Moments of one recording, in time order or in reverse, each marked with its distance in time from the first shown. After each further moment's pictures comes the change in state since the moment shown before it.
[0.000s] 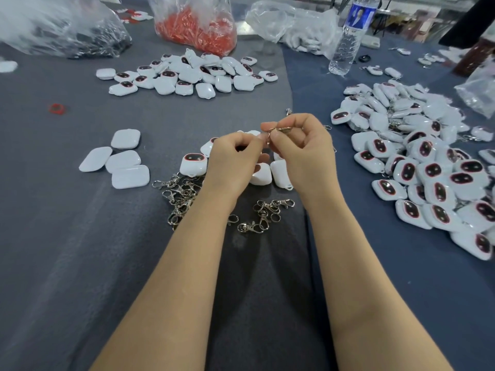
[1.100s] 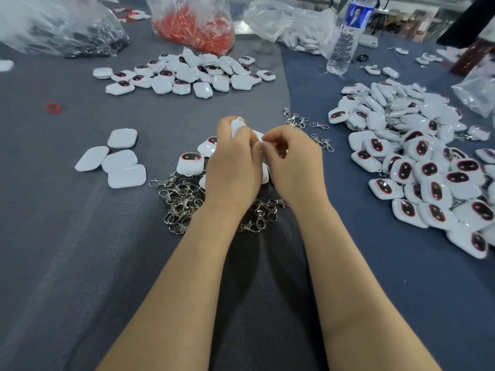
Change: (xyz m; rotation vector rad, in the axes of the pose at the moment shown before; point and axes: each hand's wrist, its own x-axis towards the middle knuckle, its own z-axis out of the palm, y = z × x) left_hand -0.006 -0.010 0.005 0.624 0.149 0.398; right_hand 0.000 0.016 0.002 -0.705 0.059 -0.118
